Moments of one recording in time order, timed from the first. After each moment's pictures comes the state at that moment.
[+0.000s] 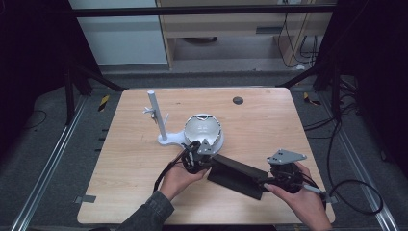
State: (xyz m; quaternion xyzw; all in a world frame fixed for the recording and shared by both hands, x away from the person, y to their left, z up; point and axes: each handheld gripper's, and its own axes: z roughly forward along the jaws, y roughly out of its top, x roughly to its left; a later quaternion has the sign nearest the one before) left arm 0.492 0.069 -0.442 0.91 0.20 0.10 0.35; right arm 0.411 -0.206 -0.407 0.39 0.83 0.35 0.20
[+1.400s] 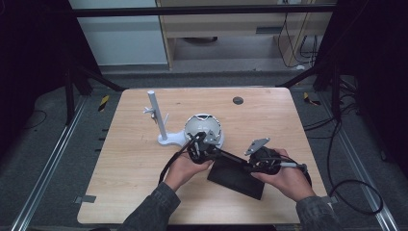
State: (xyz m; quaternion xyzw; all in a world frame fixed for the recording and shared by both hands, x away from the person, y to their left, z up) left arm 0.515 0.054 -0.431 0.91 0.20 0.09 0.35; right arm 0.470 -0.170 -0.423 0.29 0.92 0.22 0.17
